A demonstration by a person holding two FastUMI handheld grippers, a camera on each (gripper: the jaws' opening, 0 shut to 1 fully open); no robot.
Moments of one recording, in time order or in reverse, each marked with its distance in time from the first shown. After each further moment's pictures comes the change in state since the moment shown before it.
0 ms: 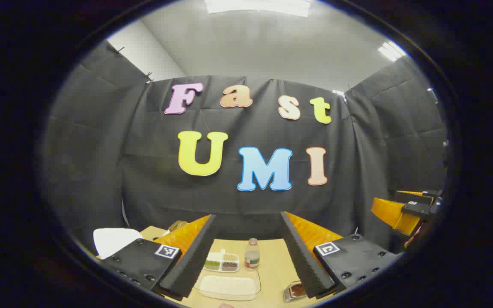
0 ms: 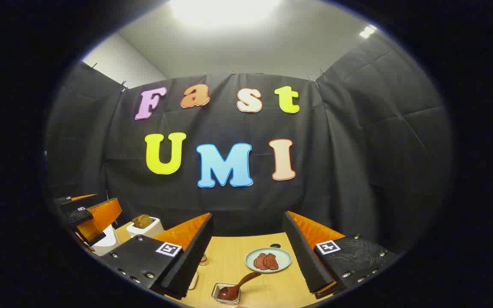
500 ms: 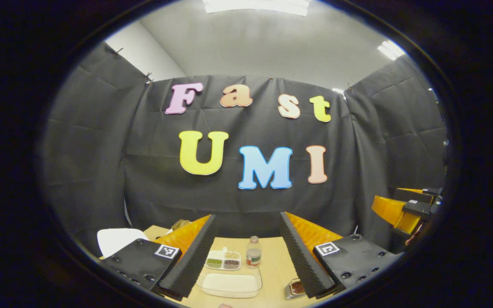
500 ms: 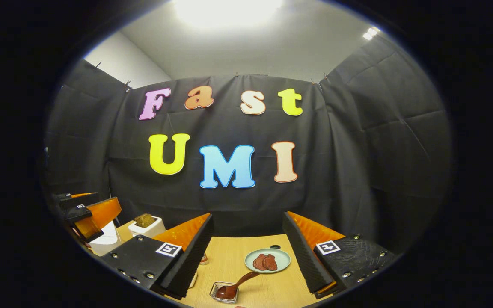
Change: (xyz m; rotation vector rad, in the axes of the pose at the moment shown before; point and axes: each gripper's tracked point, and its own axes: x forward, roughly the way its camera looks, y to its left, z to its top) left arm -0.010 0.001 0.008 0.012 0.019 0.018; right arm -0.010 -0.002 0.000 -0.011 0.012 0.032
